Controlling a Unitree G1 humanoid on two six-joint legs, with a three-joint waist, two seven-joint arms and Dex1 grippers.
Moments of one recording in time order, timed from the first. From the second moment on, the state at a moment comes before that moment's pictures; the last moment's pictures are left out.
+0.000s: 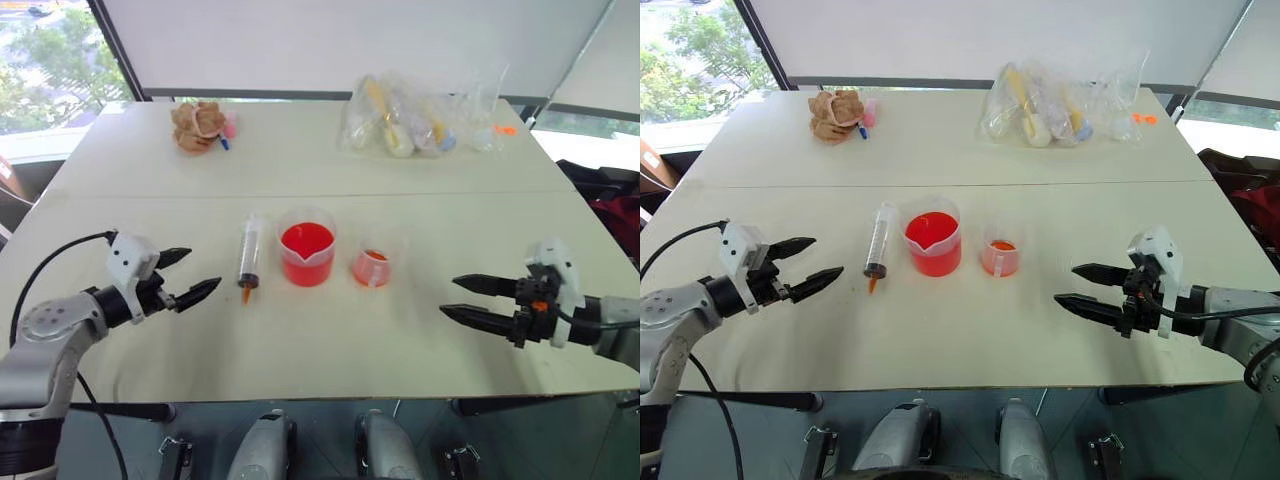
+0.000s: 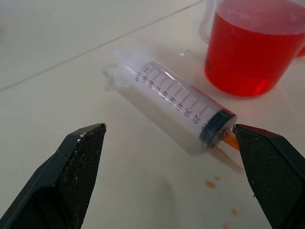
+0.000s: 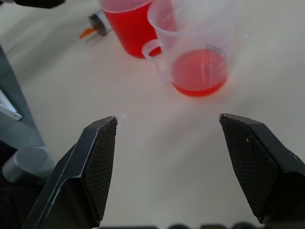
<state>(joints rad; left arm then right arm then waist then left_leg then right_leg) -0.04 0.74 0.27 -0.18 -0.49 0.41 -0.88 0.04 -0.97 -0.39 -0.45 0.86 0.81 0.94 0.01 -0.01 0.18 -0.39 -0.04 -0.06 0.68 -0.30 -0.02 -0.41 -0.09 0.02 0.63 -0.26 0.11</state>
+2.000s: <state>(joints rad) -0.92 0.50 -0.12 0.21 -0.39 1.49 -0.39 -0.24 -0.98 -0.34 -0.70 1.01 0.88 0.71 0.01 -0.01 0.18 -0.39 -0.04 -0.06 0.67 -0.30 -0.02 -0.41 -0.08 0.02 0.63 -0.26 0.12</state>
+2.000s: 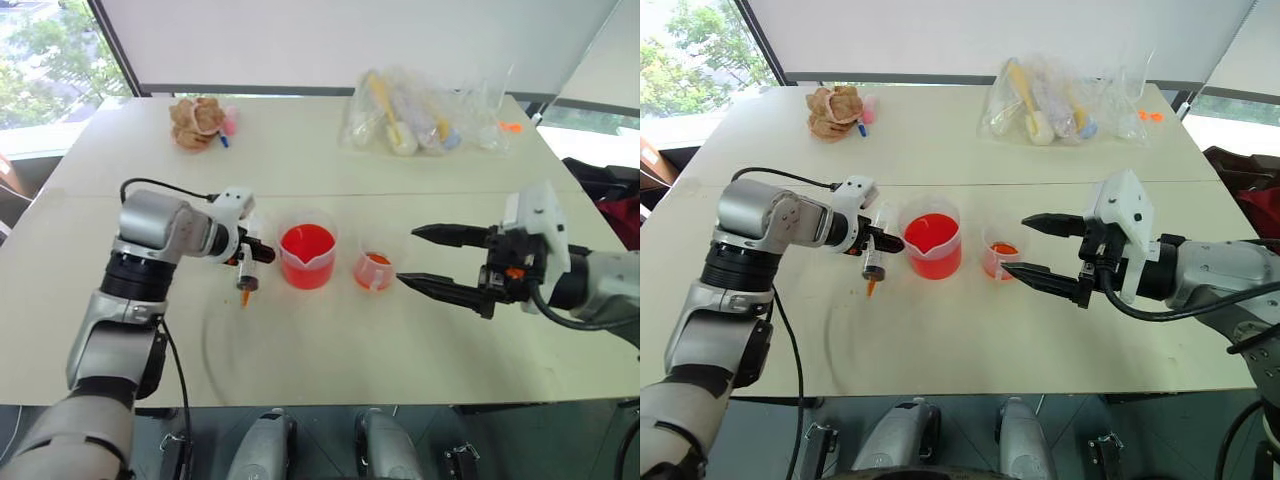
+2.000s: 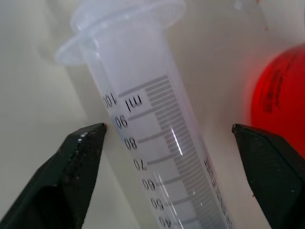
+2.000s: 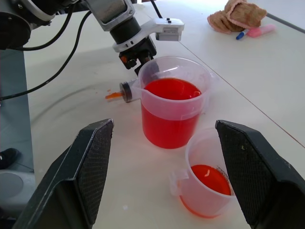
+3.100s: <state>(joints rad) -0.76 0.25 0.12 -0.17 -0.49 0.53 -0.57 -0.71 -0.80 -0.21 -0.53 0.83 0.74 0.47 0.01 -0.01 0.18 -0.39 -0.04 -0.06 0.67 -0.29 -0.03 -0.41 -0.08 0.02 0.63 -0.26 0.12</state>
